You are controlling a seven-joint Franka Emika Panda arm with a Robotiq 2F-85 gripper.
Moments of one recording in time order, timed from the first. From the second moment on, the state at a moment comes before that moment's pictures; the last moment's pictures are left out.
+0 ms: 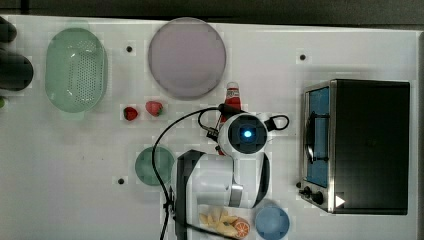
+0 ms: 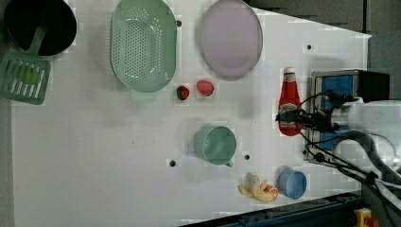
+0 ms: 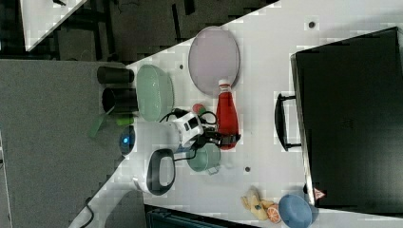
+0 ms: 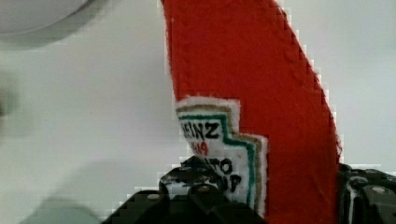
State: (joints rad) arm -0.12 0.13 0.03 -2.43 0.00 0.93 -0.52
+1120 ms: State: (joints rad) arm -0.11 -0.10 0.07 -2.31 0.00 0.66 -0.27
